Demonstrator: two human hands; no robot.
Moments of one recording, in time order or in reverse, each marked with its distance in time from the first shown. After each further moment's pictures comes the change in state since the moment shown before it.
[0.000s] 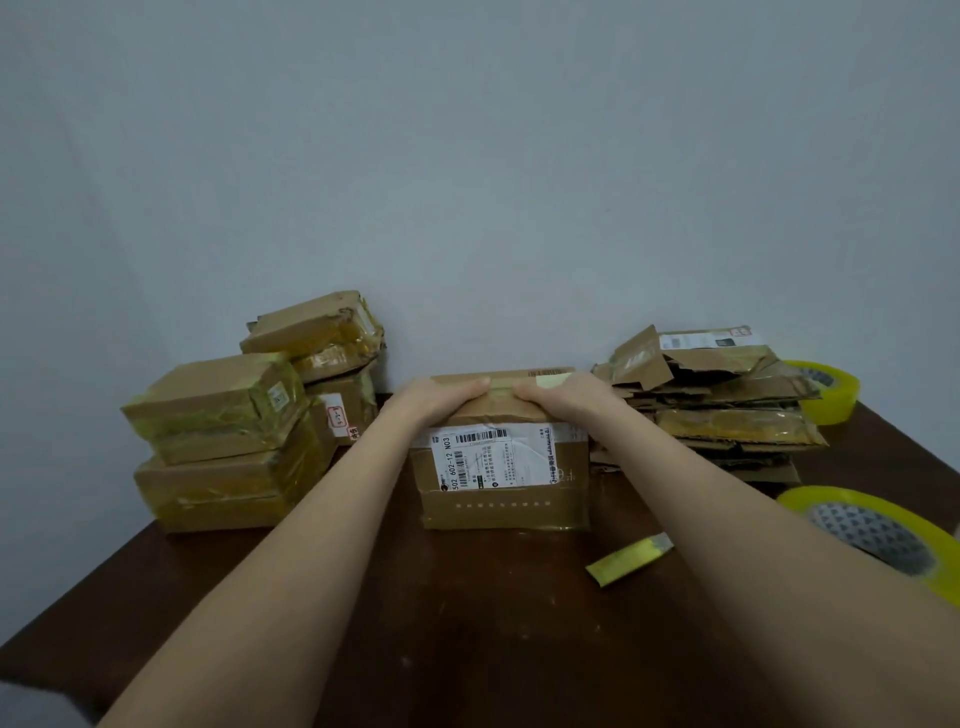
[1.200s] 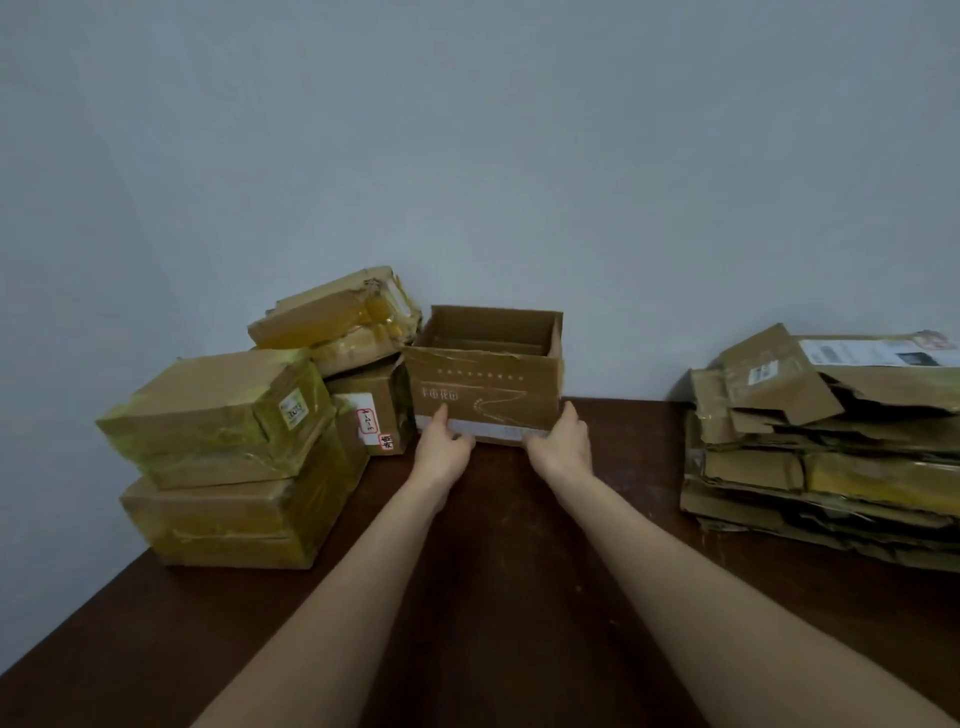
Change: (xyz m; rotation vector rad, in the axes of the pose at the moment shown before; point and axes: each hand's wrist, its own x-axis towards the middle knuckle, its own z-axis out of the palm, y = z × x) left_hand 0.110 -0.088 0.048 -0.573 0.156 -0.092; right_hand 0.123 -0.022 0.148 0.335 0.075 -0.007
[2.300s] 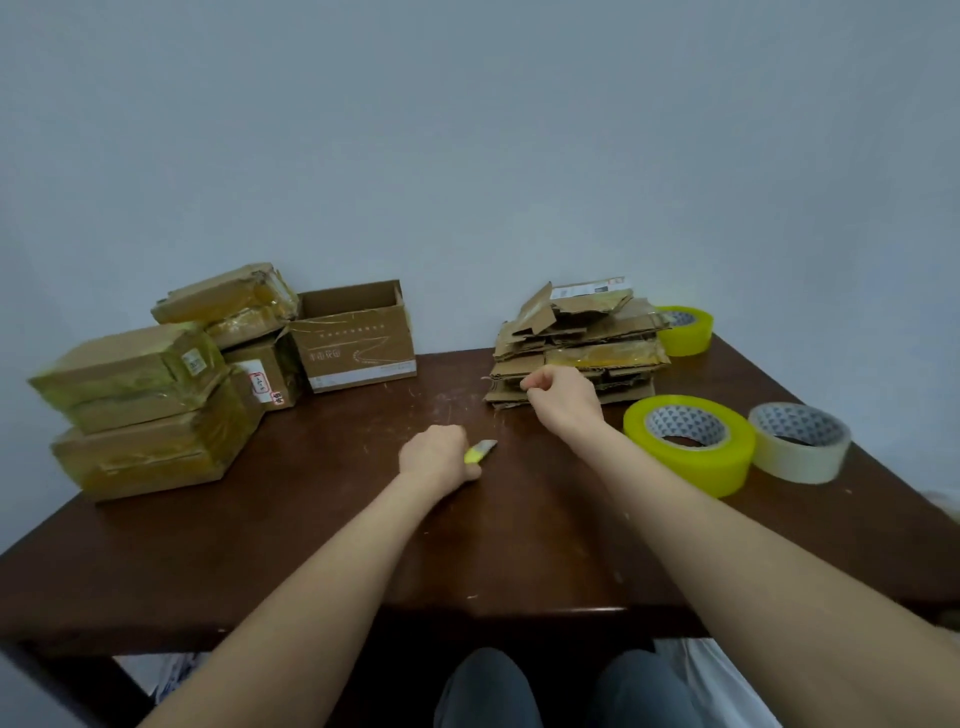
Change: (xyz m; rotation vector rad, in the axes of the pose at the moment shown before) left_hand -0.222 0.026 0.099 1.108 -0.223 0.414; right_hand -0.174 0.078 -0.209 -0.149 0.208 -0.147
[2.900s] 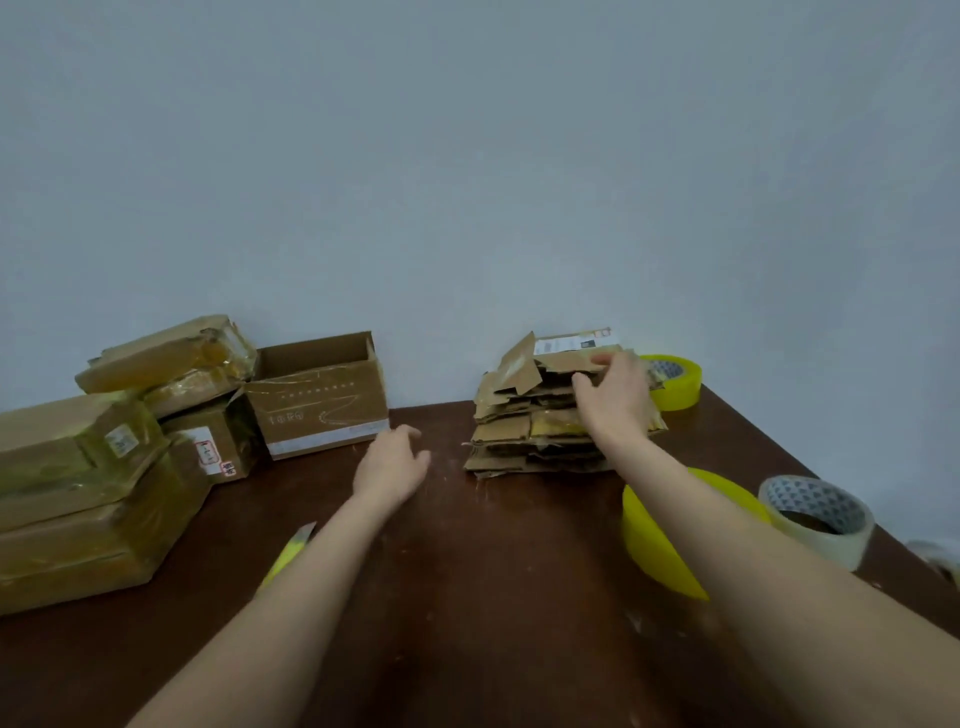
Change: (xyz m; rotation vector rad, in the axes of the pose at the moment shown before) left_hand 0.086 -0.027 -0.026 -0.390 0.244 -0.070; right_hand 0.082 0.006 -0.048 0.000 0.412 0.058
